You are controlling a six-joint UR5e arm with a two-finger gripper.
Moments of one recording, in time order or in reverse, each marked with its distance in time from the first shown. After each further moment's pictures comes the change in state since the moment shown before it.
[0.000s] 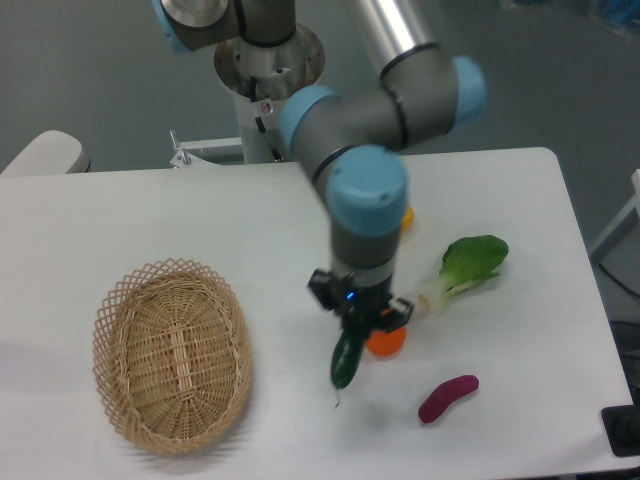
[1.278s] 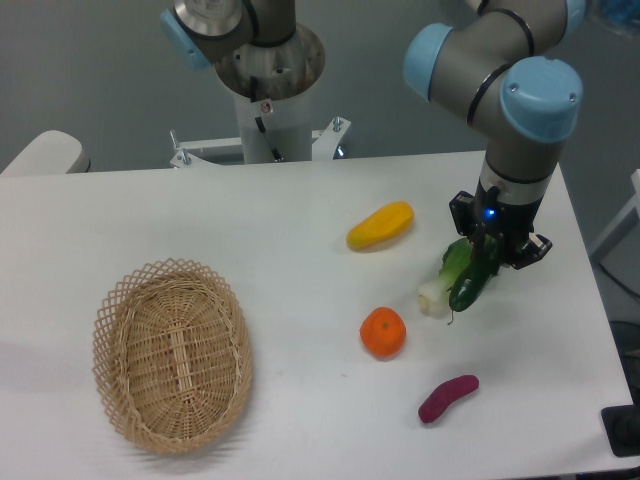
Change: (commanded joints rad) arm 0.377 0.147 -0.017 -0.123 -0.006 0.898
